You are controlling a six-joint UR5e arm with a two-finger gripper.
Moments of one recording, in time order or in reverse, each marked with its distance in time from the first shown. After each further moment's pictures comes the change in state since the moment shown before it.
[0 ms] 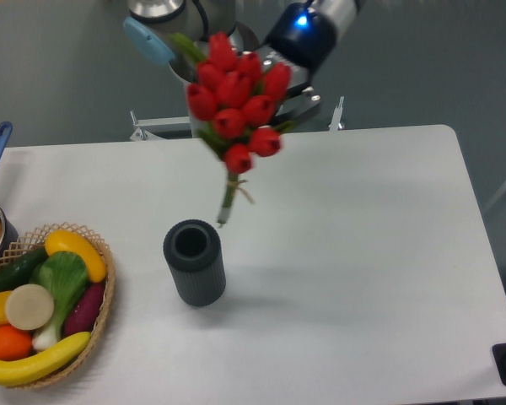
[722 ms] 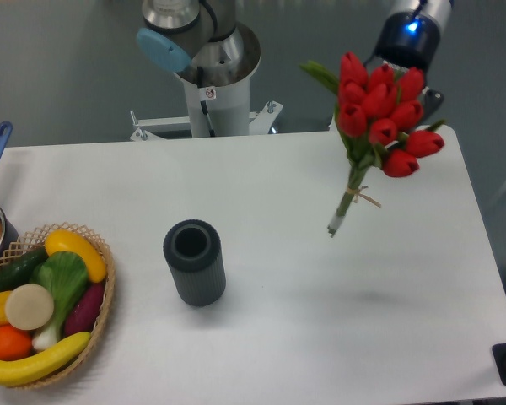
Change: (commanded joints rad) arm 0.094 -0.150 0.031 0.005 0.001 0.181
